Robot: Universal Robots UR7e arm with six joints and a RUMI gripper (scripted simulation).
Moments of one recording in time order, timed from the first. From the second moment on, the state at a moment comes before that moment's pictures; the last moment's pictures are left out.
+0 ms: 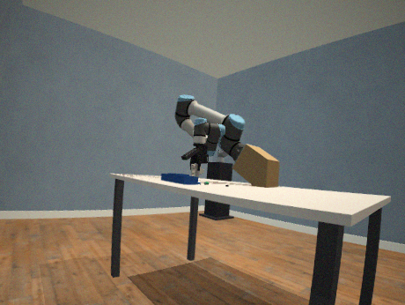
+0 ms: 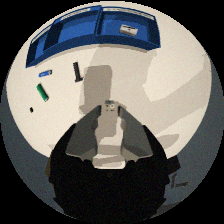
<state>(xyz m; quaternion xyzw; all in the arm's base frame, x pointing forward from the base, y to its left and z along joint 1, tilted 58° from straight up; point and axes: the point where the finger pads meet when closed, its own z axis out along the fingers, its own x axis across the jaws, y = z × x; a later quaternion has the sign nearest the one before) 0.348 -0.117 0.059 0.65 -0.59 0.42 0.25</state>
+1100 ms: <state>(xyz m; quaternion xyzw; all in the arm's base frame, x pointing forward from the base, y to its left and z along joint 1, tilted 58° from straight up) 0.349 -0.124 0.056 0.65 -0.59 0.42 0.24</state>
